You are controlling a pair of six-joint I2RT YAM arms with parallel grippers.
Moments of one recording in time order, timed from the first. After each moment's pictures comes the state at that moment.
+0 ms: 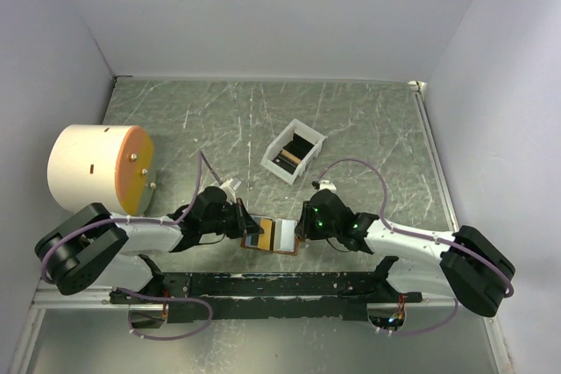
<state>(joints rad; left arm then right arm) -0.82 1.36 0.29 0.47 0.28 -0.99 0.87 1.15 0.36 -0.04 0.06 0.75</state>
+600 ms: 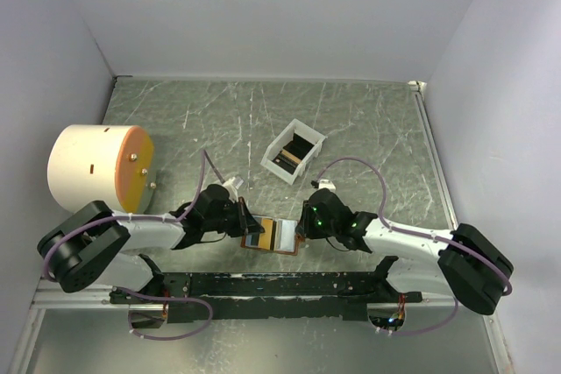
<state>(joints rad) -0.82 1.37 0.32 0.44 0.28 -0.96 0.87 1.16 0.38 -0.05 0.08 0.73</state>
